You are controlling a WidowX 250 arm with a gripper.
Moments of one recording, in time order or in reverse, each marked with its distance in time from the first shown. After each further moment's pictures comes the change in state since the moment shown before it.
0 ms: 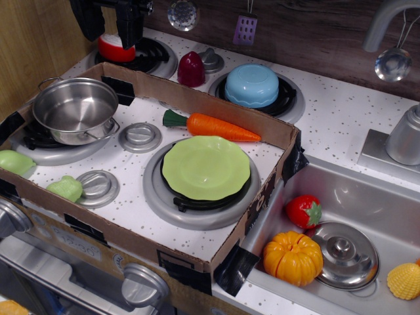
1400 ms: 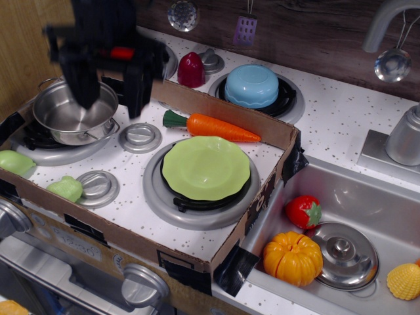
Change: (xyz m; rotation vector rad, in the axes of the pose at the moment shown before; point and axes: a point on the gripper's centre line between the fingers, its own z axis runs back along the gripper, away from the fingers) arm -0.096 -0.055 -0.009 -0.004 0.044 0.149
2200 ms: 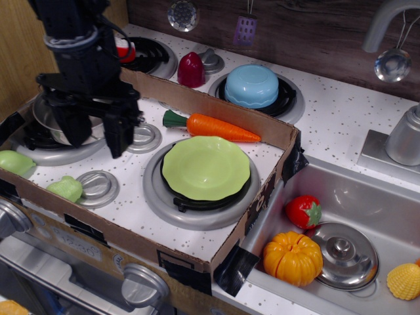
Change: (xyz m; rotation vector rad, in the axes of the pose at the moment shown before) arm -0.003 0.023 -0.035 -0.031 -0.009 -0.100
